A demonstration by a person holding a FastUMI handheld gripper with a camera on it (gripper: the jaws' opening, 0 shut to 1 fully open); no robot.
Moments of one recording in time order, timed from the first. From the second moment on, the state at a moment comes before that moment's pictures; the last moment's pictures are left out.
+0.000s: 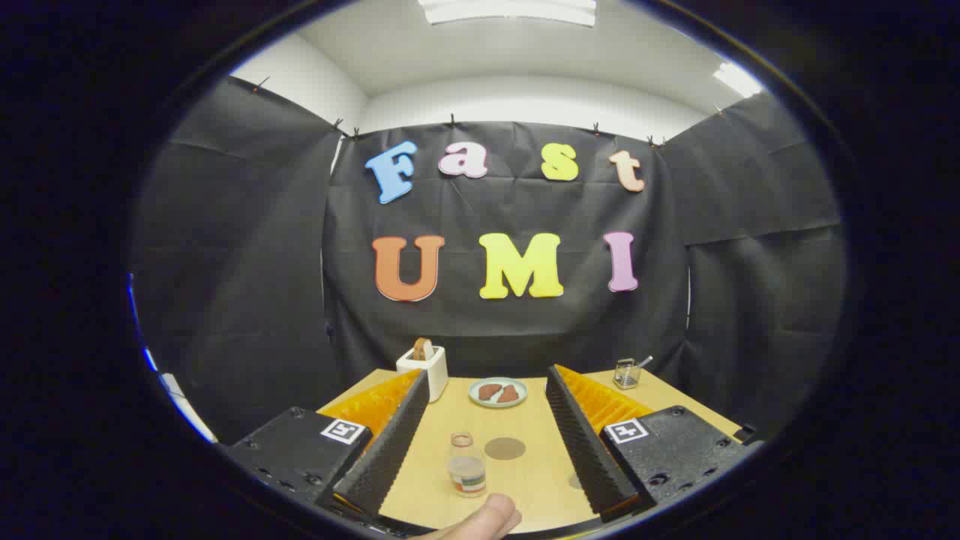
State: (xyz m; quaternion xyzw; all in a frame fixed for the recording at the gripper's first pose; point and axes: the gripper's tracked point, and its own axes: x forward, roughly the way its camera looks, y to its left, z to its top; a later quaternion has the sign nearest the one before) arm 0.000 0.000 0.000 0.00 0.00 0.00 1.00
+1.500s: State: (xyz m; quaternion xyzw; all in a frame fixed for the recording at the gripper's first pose) arm 0.036 0.014 -0.058 -0.02 0.00 -0.05 1.00
